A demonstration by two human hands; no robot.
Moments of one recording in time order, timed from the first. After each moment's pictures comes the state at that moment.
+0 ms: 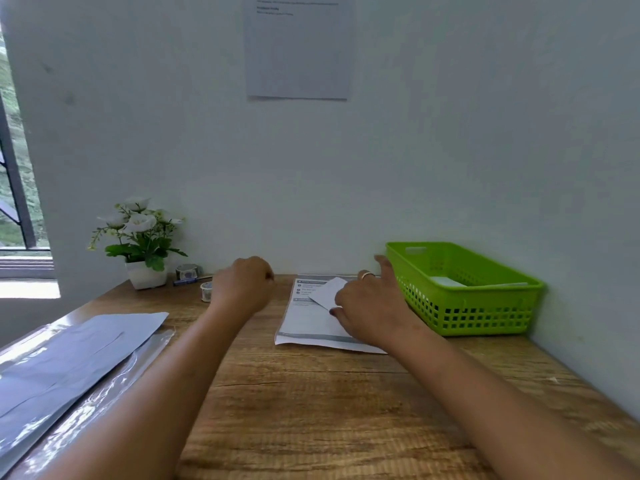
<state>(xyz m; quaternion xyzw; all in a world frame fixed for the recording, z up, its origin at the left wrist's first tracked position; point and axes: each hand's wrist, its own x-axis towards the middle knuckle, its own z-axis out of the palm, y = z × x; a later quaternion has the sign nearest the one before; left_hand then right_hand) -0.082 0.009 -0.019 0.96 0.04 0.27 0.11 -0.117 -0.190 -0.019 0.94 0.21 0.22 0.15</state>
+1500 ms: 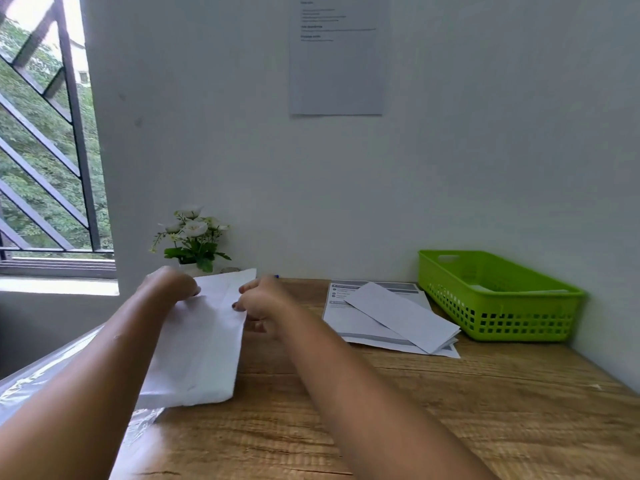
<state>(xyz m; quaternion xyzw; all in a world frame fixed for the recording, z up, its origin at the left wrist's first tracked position) -0.119 0.170 0.000 0.90 0.33 0.12 0.26 -0.134 0.000 -0.011 0.80 0.14 -0.13 -0.58</state>
